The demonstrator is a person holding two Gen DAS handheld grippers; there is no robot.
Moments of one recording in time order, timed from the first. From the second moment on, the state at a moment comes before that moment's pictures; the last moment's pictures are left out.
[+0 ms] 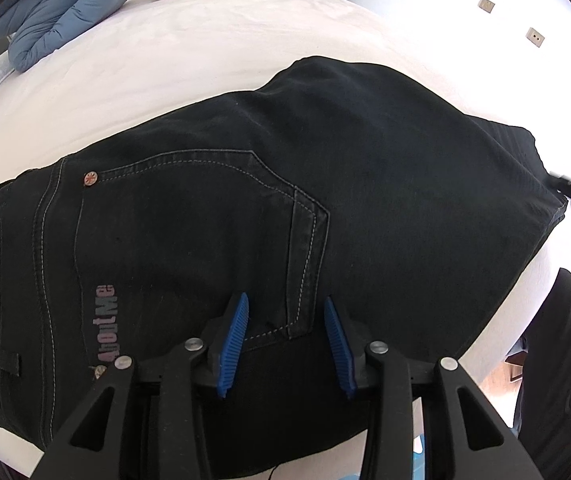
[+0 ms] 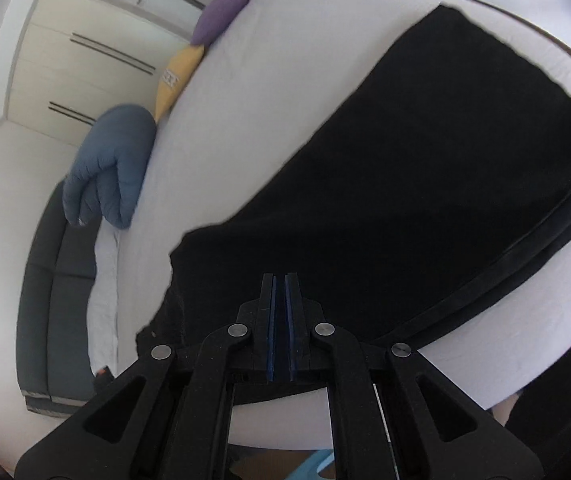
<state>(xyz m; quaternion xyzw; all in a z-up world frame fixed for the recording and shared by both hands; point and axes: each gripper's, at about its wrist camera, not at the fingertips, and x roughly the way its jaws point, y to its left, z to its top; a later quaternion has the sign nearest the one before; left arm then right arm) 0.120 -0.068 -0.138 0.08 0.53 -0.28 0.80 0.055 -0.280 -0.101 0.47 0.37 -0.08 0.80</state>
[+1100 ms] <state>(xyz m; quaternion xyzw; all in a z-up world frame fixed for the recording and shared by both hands) 0.099 -0.181 -0.157 0.05 0.50 -0.34 0.80 0.070 -0.301 -0.107 0.46 0.40 -0.08 0.79</state>
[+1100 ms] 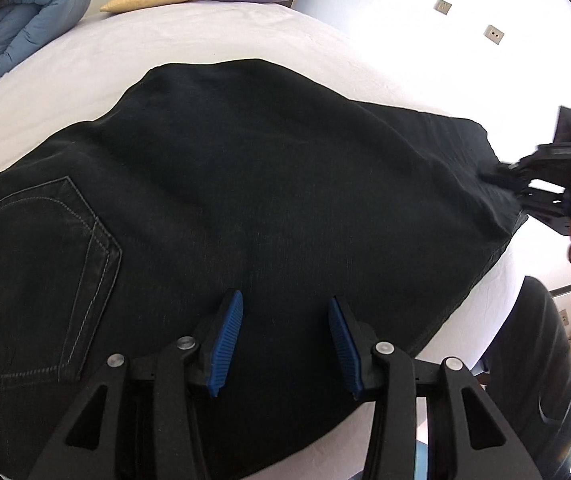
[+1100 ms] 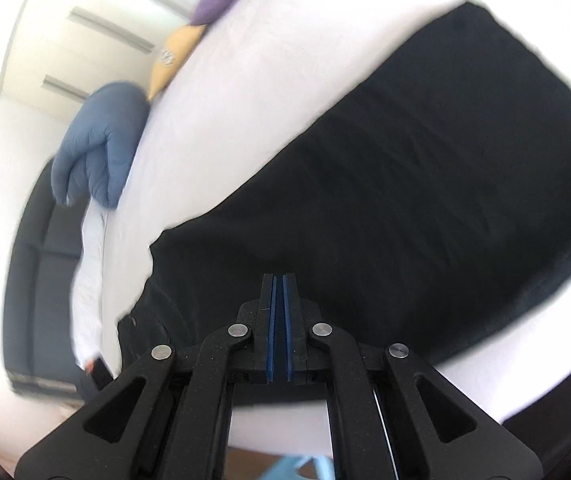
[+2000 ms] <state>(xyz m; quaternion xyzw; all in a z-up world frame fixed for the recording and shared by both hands) 0.093 -0.167 -0.162 0.03 0.50 -0.34 0.80 0.193 -0.211 -0.092 0.48 0.41 0.11 0.77</state>
